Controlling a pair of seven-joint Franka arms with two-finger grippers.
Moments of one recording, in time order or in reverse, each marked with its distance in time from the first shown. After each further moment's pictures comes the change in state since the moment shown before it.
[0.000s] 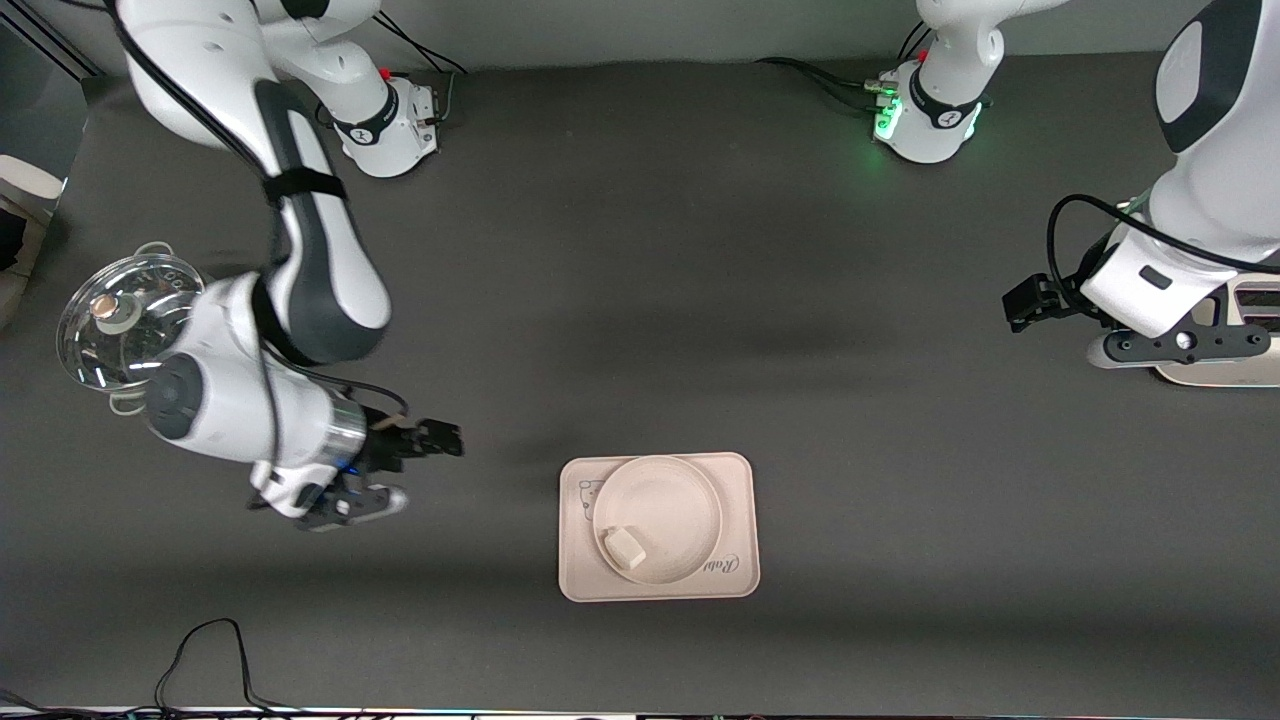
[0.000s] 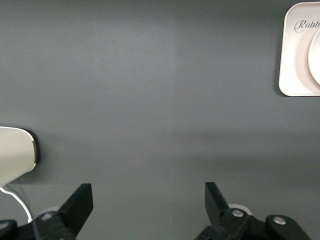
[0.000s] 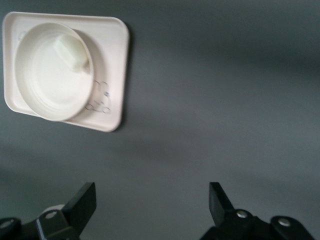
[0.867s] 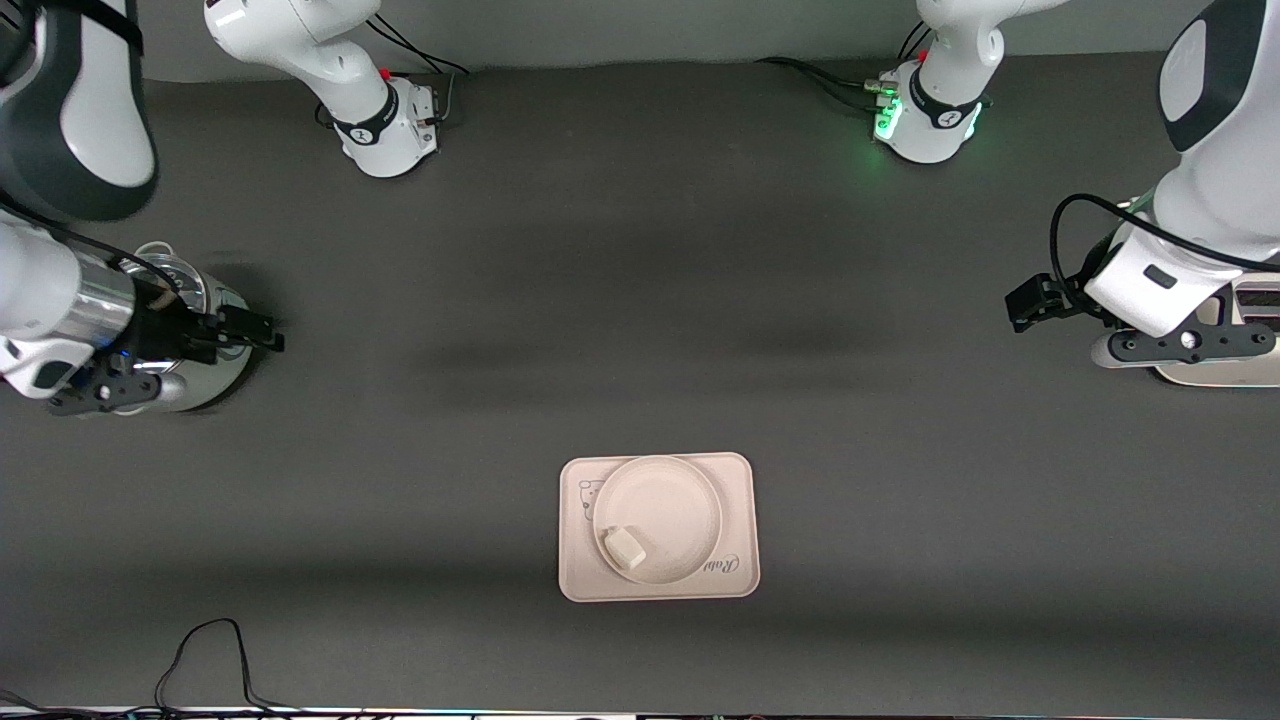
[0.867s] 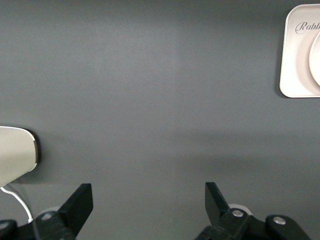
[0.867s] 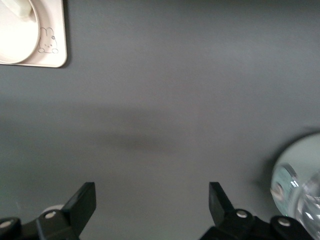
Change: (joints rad) left arm 0.003 -0.001 0.004 0.001 0.000 0.000 0.000; right arm 0.010 -0.344 -0.173 -0.082 -0.232 -0.372 0.024
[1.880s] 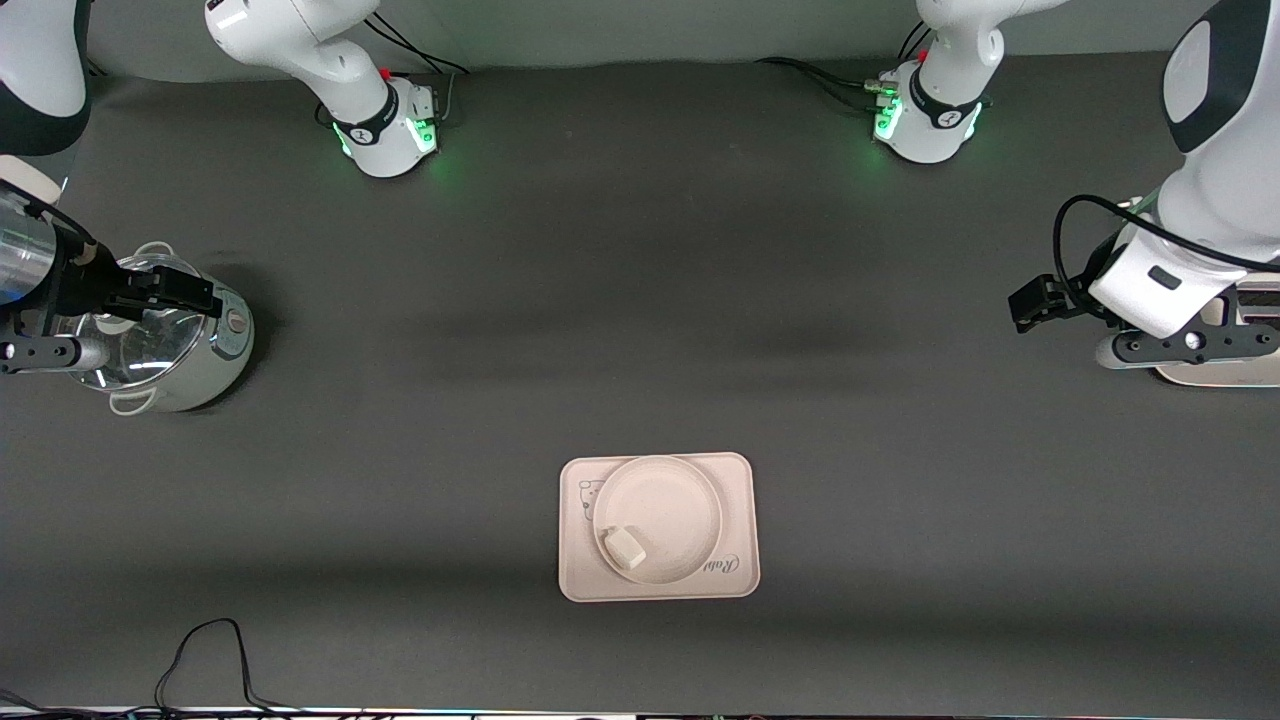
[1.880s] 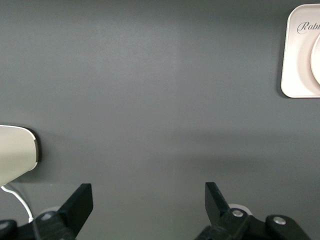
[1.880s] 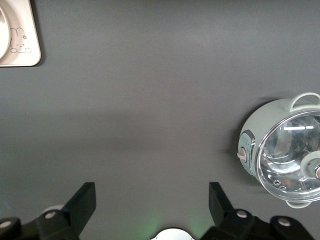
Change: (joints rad) left arm 0.002 0.000 0.001 0.000 0.000 -0.002 0.000; right arm 0.056 -0.012 -0.078 0.113 -0.082 -0.140 0.074
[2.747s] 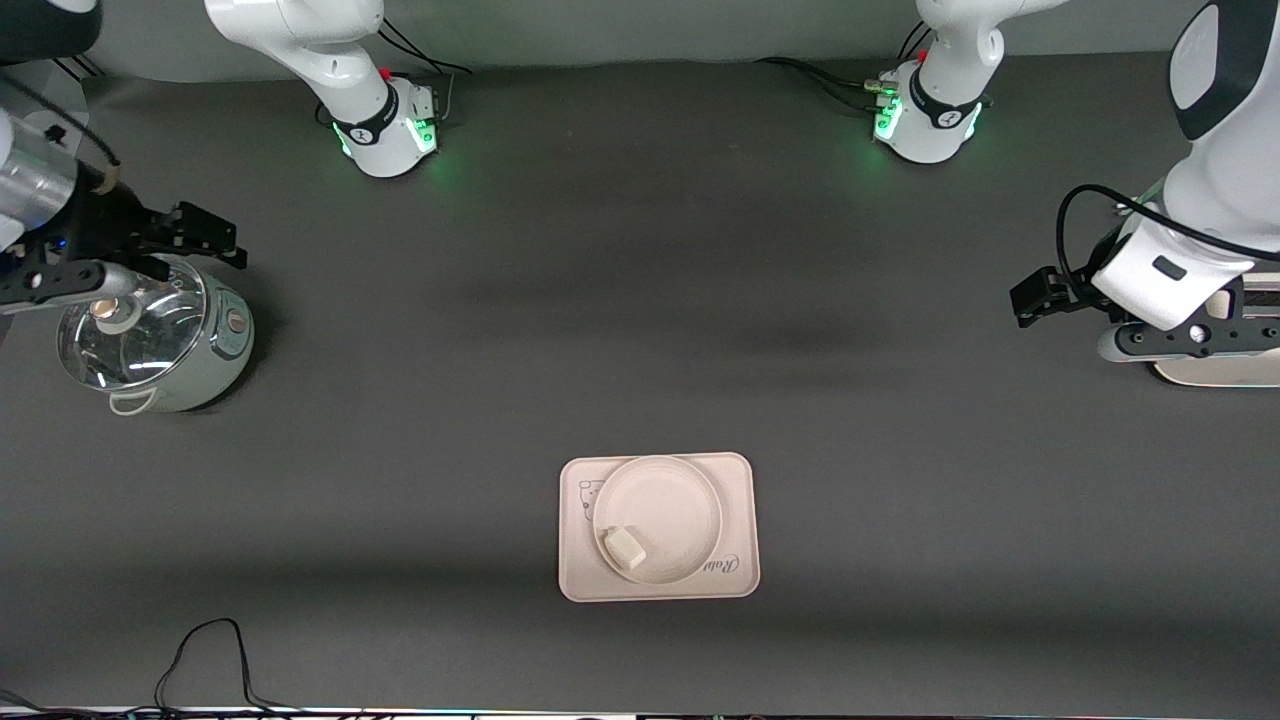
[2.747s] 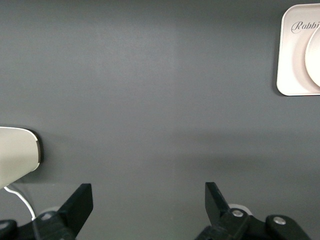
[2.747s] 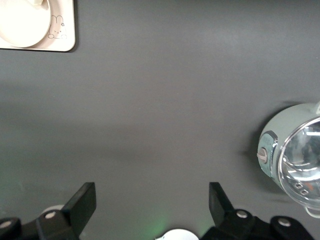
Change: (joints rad) left arm -0.004 0.000 -0.003 0.029 0.000 -0.025 0.010; right arm -0.488 -0.236 0.581 -0.254 -0.003 0.111 0.000
